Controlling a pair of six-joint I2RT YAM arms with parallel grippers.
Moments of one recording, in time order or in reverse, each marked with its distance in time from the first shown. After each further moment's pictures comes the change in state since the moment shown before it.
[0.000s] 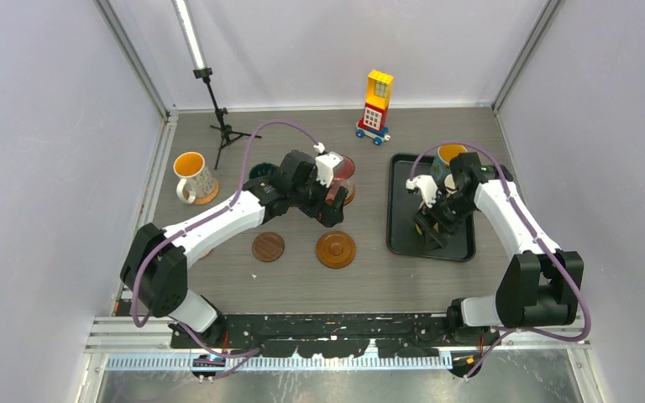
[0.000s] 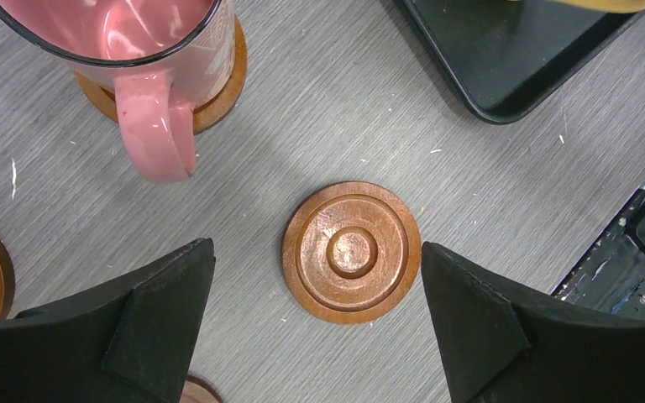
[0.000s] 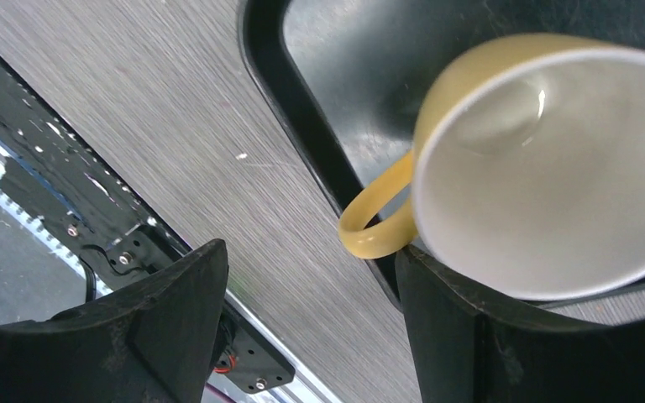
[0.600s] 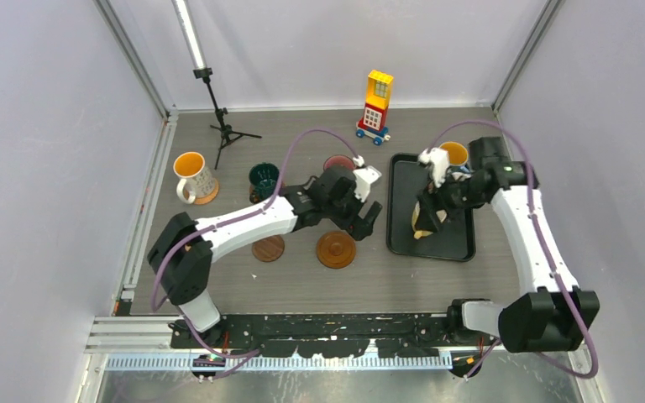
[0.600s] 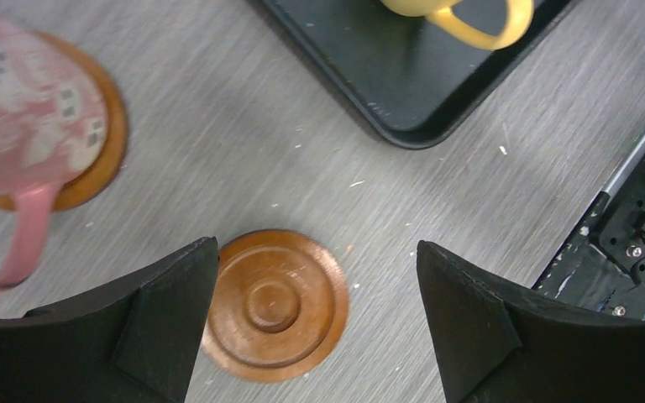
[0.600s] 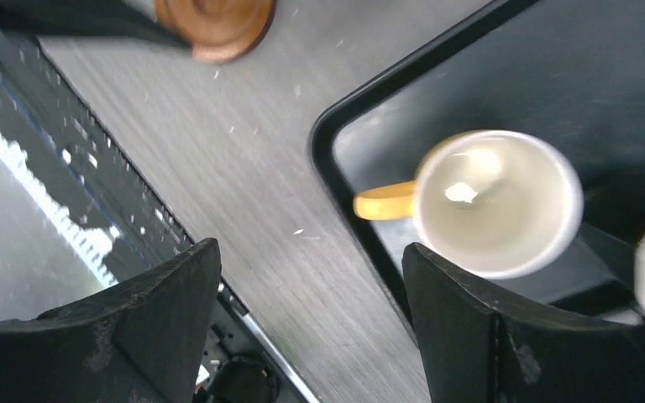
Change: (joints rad) left arm -0.176 0.124 0.105 0.031 -0.088 -0.044; right arm 0.036 -0.112 0.114 -0.011 -0.212 0.141
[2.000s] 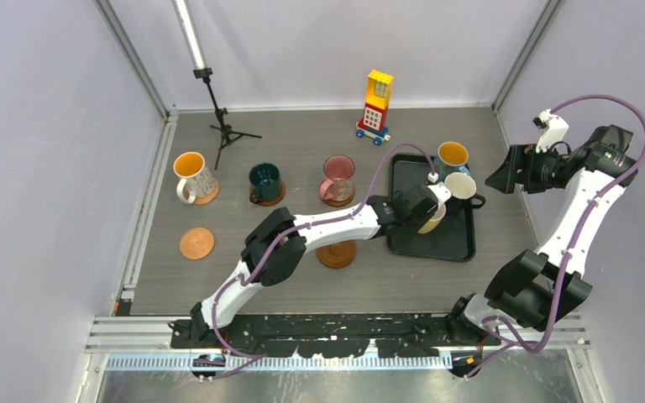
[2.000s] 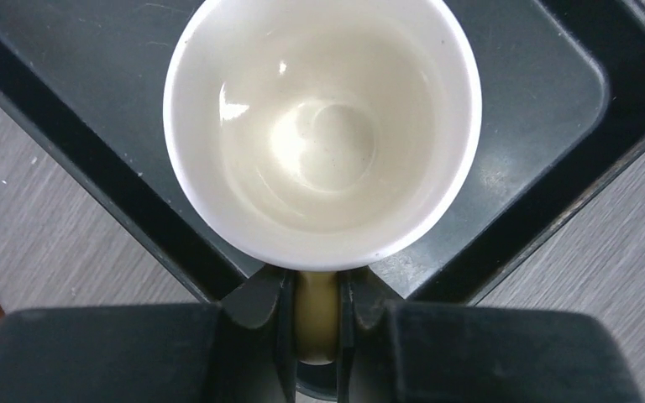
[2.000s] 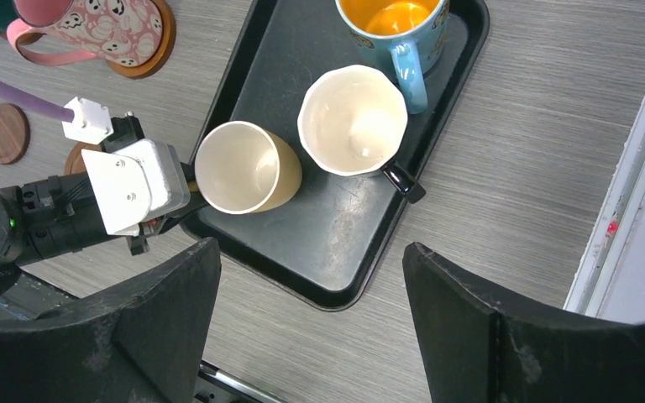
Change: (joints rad) left arm -0.245 0.650 0.685 -0.080 -0.311 -0.003; right arm -0.725 0.143 0.353 -0.057 -0.208 0.031
